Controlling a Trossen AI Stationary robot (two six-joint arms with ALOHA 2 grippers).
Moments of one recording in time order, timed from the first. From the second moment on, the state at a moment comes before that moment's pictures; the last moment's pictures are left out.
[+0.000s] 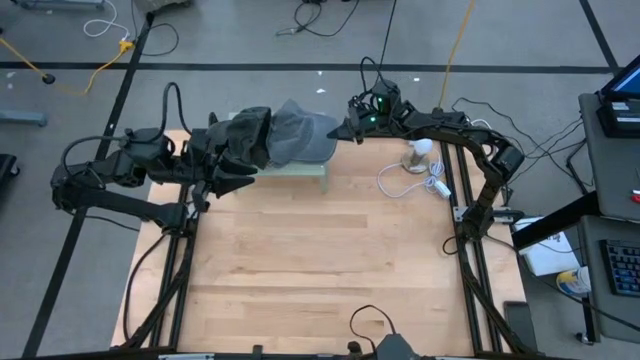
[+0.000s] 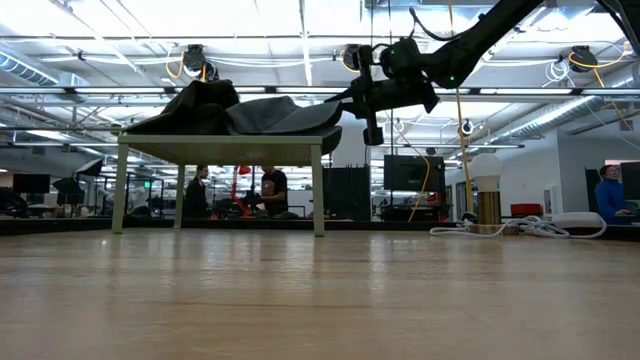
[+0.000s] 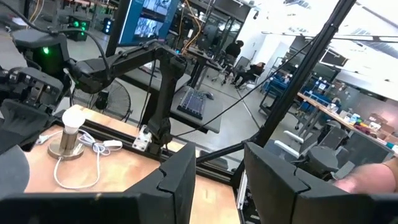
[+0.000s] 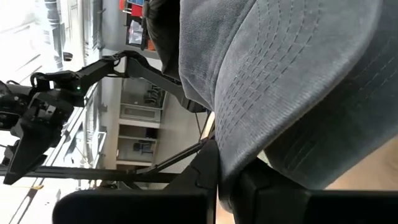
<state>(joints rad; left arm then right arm) 0.01 0.84 1.16 -0.29 0.08 -0.41 -0.73 1.77 1.23 0.24 -0.94 1.07</state>
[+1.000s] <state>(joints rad) 0.01 0.84 1.16 -0.29 0.12 -0.45 -0.74 1.76 1.23 0.21 -0.89 1.11</state>
